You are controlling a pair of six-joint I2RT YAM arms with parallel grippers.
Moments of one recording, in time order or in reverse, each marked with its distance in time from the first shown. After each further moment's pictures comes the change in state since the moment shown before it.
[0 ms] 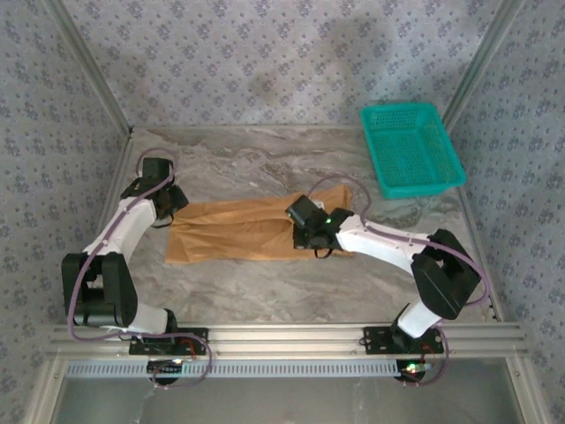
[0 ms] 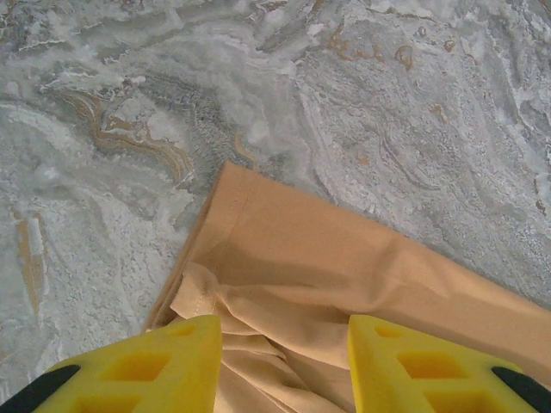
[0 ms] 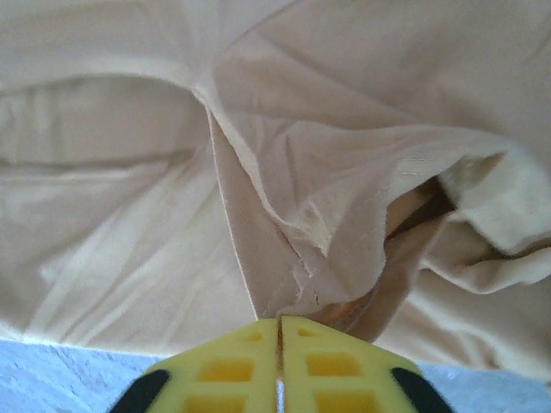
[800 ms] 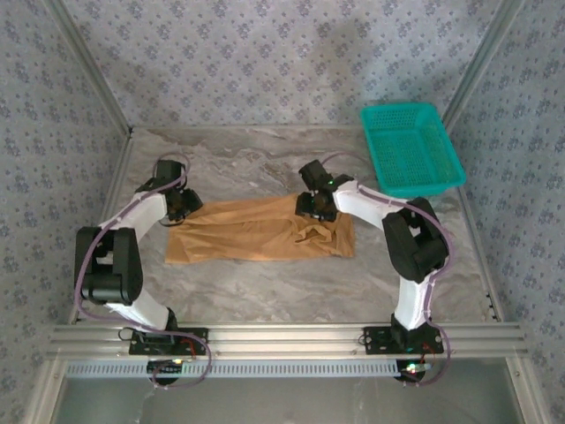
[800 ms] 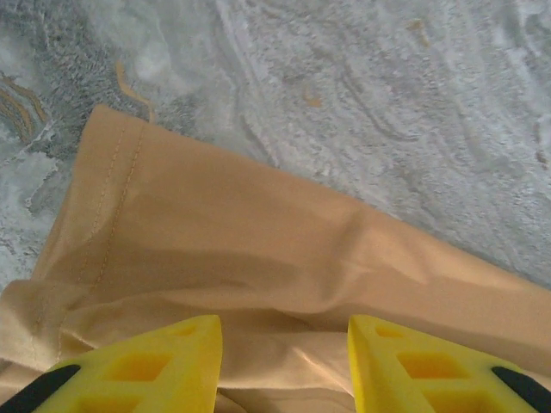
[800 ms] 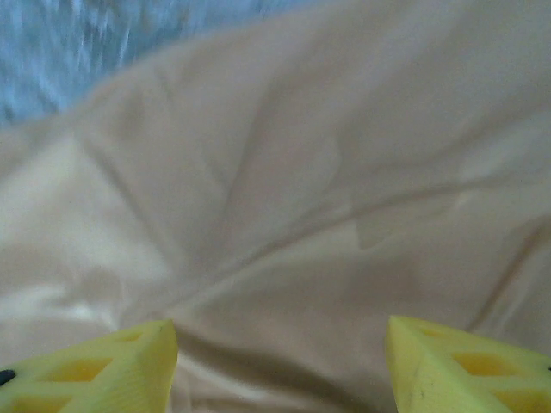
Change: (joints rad) left arm -0.028 0.168 -0.006 0.098 0.128 -0.033; right arm -0.261 0.279 0.256 -0.014 -0.138 -0.123
